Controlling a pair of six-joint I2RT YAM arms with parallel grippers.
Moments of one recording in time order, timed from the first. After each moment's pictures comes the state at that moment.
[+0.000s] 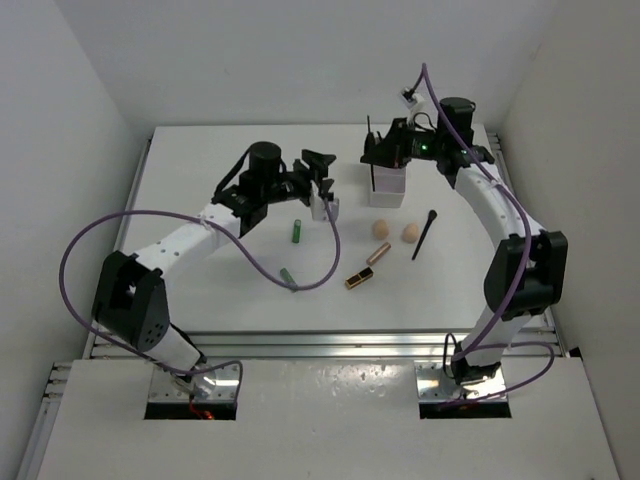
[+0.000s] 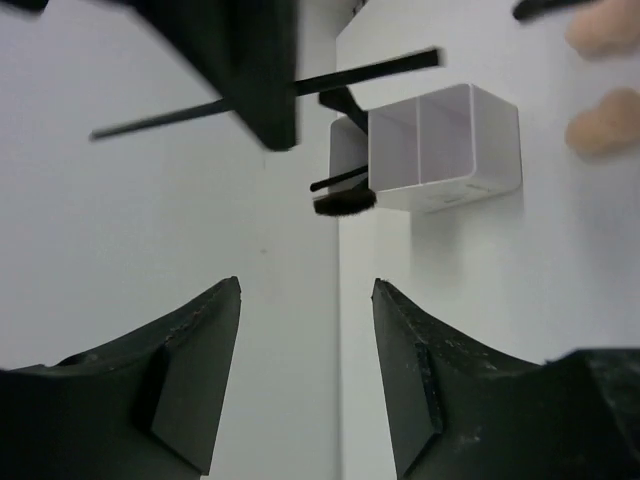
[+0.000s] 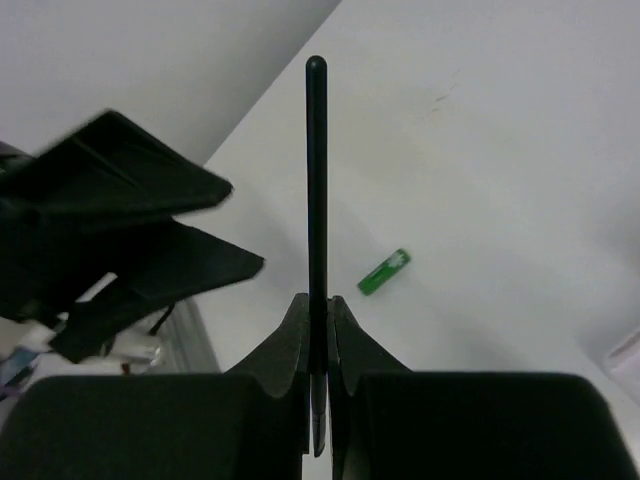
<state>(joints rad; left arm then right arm) -0.51 1.57 1.30 0.06 0.57 1.24 0.13 1.73 1.46 -0.12 -0.93 0.26</state>
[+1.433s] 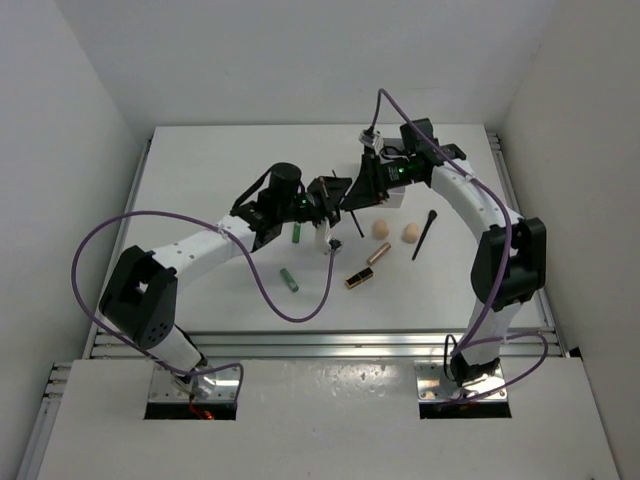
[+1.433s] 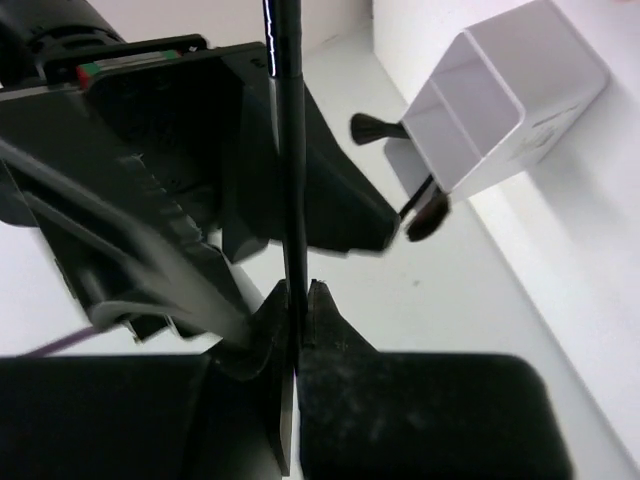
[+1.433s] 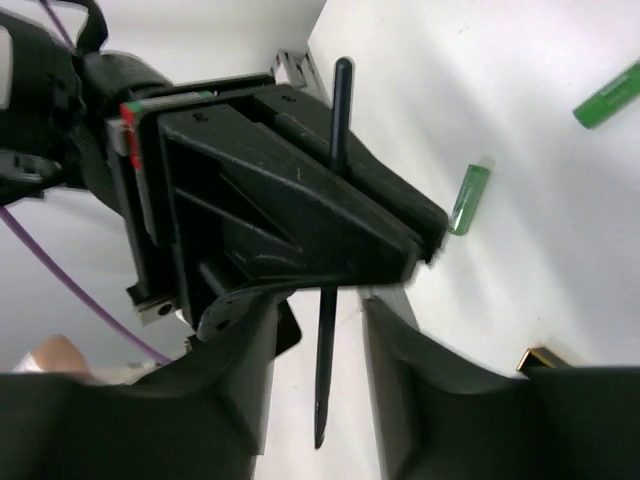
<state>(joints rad) -0.63 1.58 1.14 0.13 0.49 2.04 0.25 1.83 1.56 -0.69 -1.19 0.14</state>
